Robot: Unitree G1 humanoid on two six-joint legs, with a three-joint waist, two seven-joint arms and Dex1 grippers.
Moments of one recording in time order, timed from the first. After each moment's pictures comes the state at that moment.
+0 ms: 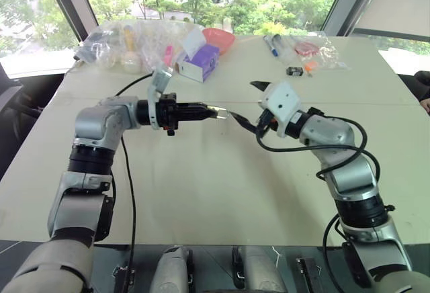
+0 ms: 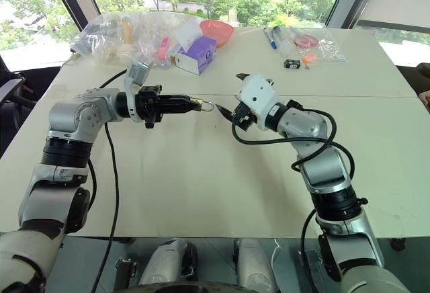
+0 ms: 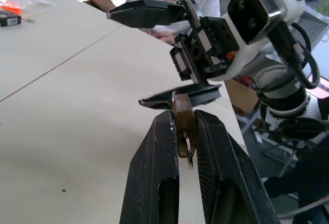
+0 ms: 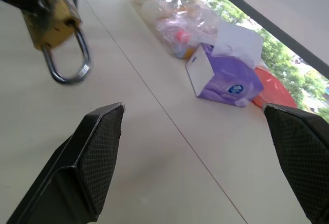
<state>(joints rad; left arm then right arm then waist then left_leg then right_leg) -0.87 0.49 -0.02 0.32 -0.54 0.75 -1.32 -0.54 -0.49 0.11 -0.24 0.02 0.39 0.63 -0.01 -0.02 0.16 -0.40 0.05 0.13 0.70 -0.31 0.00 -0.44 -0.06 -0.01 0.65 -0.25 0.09</state>
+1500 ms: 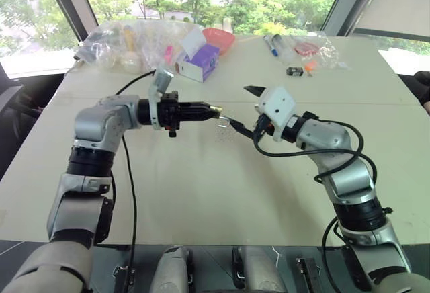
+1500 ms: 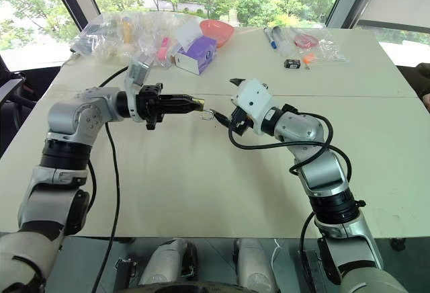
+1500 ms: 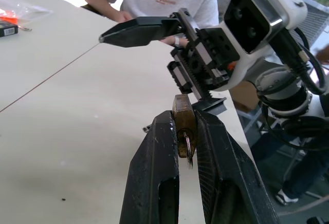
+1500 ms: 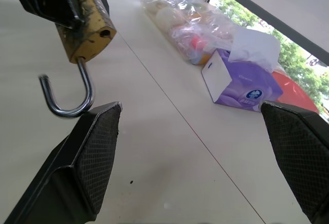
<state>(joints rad) -0.86 0.49 -0.03 0.27 -0.55 0.74 -1.30 -0.52 -0.47 0.14 -0.28 0.08 0.40 0.65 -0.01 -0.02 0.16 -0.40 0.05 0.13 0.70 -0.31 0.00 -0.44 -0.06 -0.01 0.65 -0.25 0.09</state>
